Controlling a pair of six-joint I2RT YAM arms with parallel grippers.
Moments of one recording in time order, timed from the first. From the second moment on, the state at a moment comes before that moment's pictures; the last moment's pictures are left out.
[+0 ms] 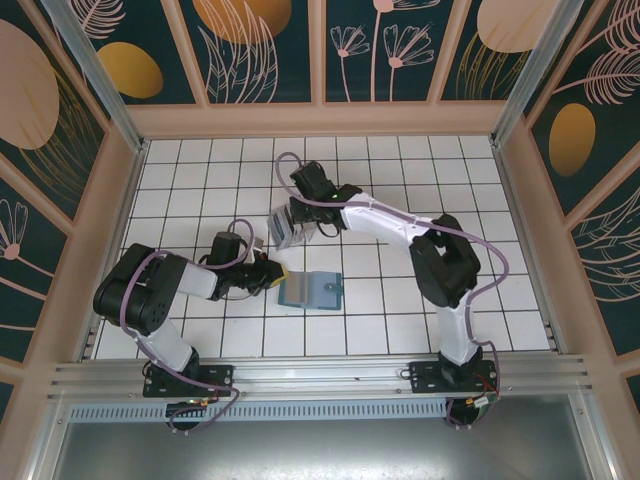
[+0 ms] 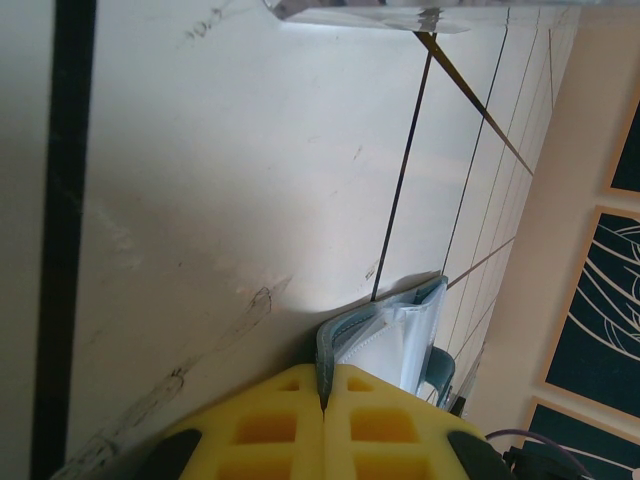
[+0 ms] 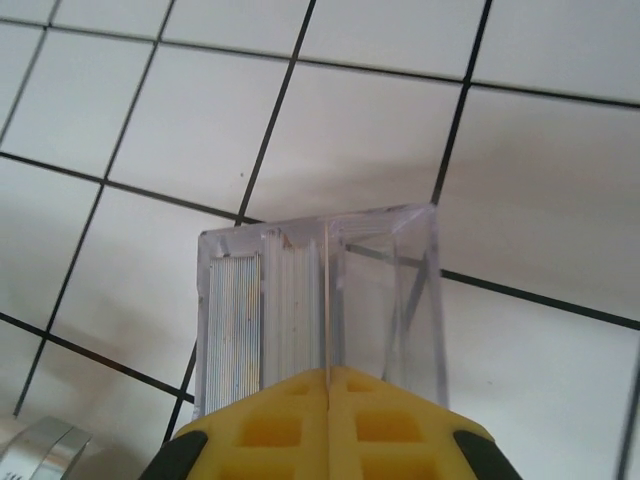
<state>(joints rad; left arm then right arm) -0.33 1.69 0.43 0.45 0.76 -1.00 0.79 1.97 1.57 -0.43 0.11 0.46</state>
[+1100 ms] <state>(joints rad) -0.33 1.70 0.45 0.42 0.79 -0.89 0.78 1.40 0.47 0.28 -0.40 1.03</state>
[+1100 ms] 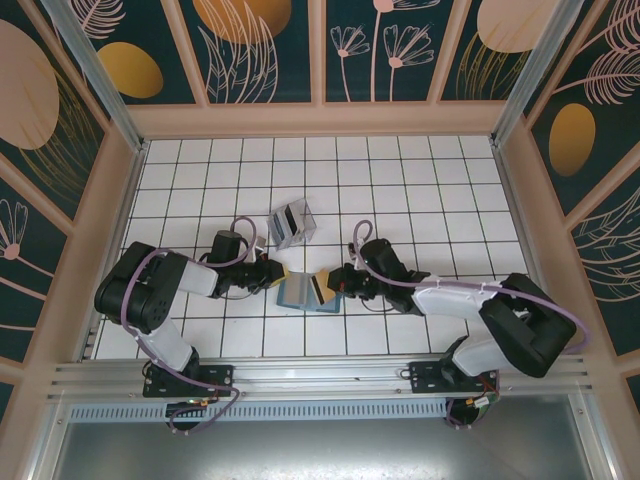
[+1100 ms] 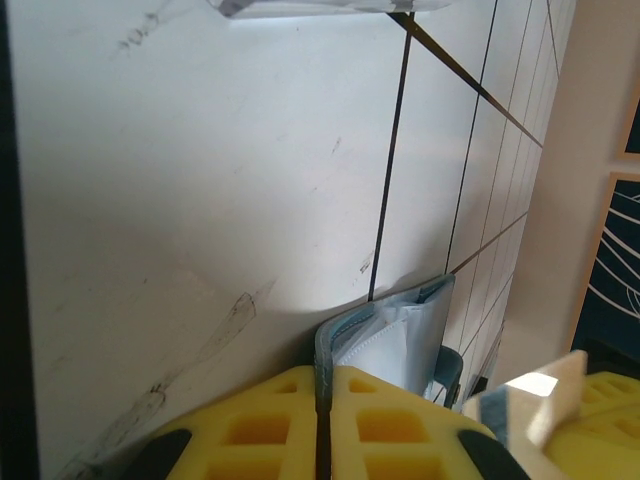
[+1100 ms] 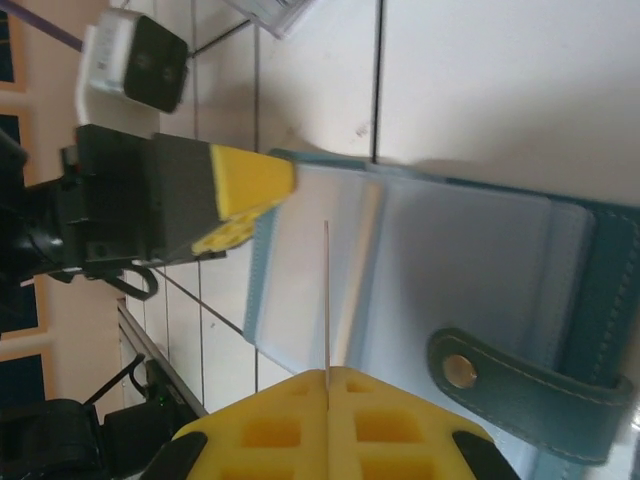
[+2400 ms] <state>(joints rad) -0.33 1.69 0.46 0.38 0.76 -0.86 0.71 1.56 0.42 0.51 -0.60 1.10</state>
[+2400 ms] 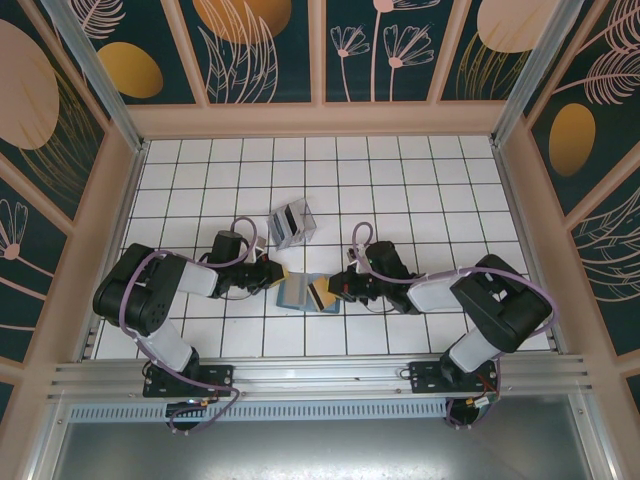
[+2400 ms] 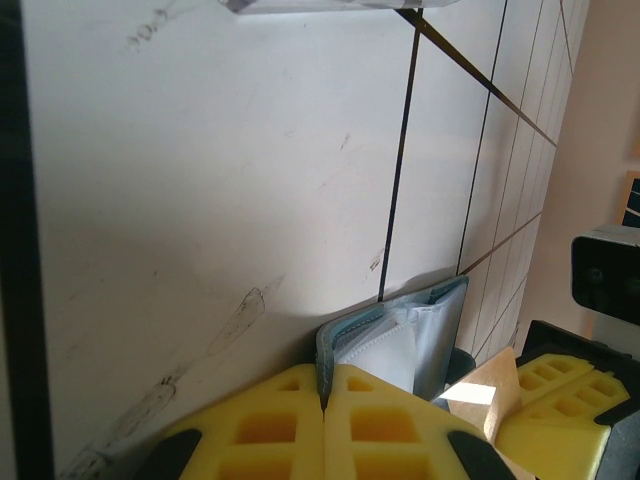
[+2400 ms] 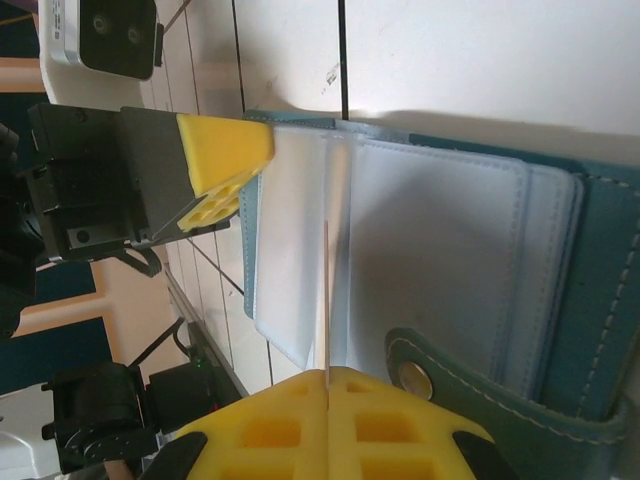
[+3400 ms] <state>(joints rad) -0.33 1.69 0.46 0.38 0.76 -0.86 0.68 1.61 0.44 0.56 -0.65 1.07</state>
